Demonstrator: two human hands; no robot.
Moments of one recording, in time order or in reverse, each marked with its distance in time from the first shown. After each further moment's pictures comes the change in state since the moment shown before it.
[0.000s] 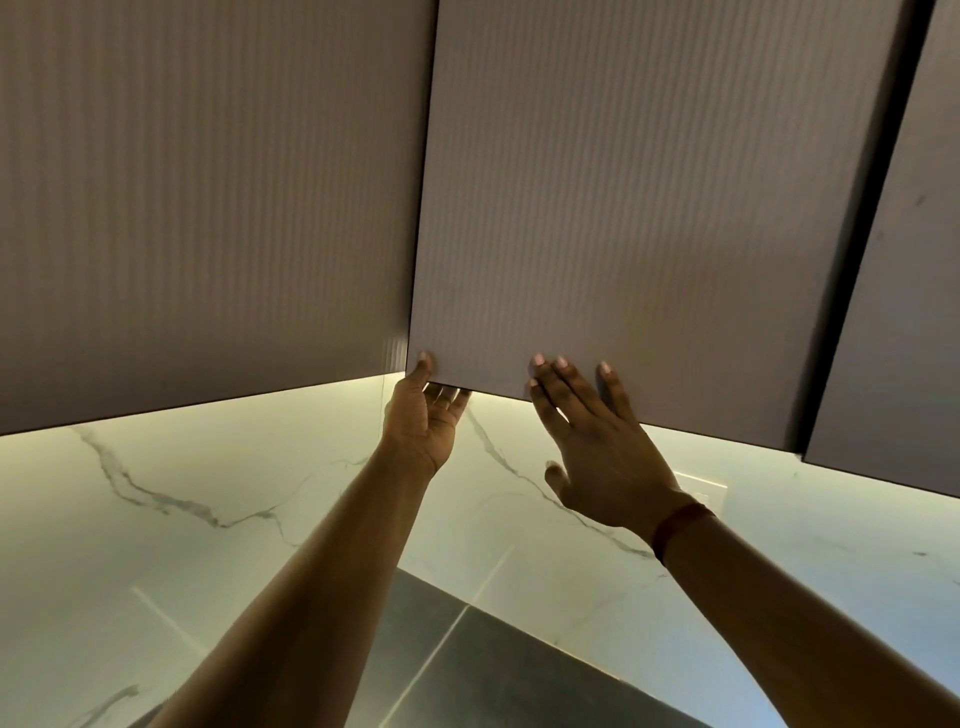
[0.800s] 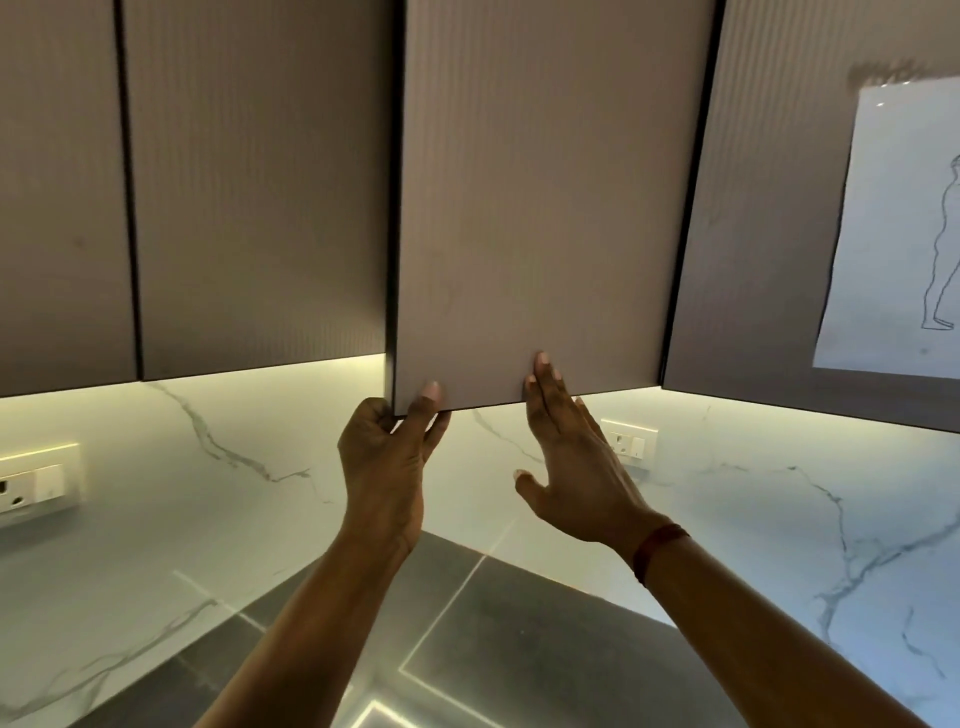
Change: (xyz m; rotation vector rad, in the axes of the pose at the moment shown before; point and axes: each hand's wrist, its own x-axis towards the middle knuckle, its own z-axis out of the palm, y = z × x) left_hand -0.292 0.022 0.047 0.581 0.059 0.433; right_hand -0.140 -0.054 -0.143 0.548 0.032 0.112
